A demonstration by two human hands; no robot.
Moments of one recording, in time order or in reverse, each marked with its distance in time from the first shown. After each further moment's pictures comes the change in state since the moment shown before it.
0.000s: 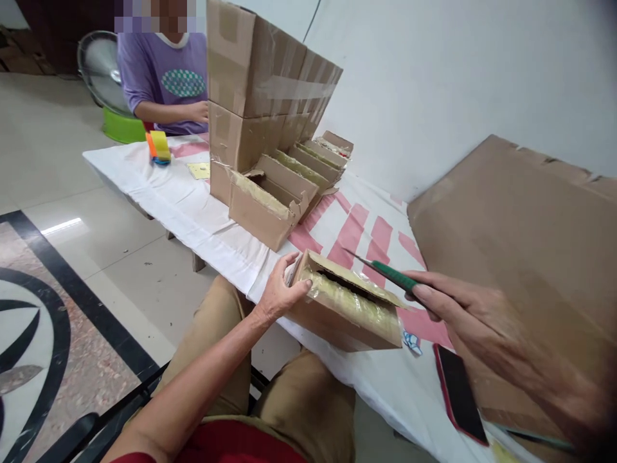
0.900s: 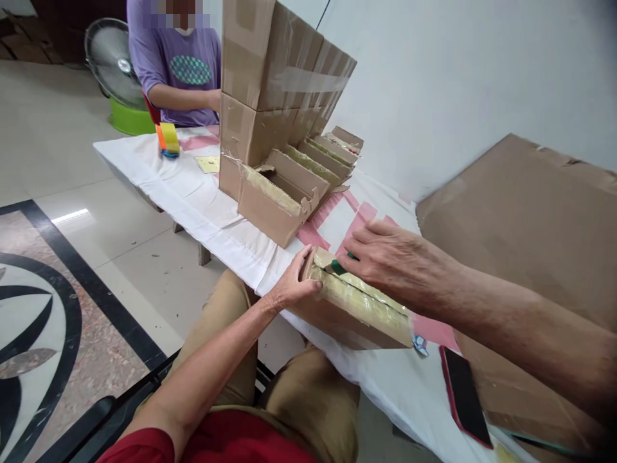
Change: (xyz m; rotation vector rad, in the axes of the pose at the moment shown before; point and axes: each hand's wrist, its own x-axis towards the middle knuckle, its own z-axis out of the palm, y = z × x) left_hand 0.012 -0.003 -0.004 -0.150 -0.258 -0.040; right_hand 0.079 -0.086 0.022 -1.022 -0.048 -1.143
